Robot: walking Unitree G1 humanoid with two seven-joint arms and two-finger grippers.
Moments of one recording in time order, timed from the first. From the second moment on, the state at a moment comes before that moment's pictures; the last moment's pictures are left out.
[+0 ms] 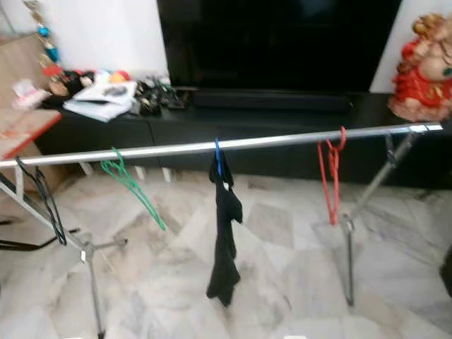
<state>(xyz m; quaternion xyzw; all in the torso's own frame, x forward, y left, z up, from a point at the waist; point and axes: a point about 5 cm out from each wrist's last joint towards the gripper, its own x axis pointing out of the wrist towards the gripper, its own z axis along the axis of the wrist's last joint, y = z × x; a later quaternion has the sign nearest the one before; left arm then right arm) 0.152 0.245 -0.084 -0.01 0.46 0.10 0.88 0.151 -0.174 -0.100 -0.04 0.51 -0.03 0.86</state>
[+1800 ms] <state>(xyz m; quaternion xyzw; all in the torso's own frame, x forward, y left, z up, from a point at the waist) 0.153 0.250 -0.083 0.01 0.46 0.09 0.88 0.155 -0.168 -0.099 -0.01 0.51 -0.03 0.86</state>
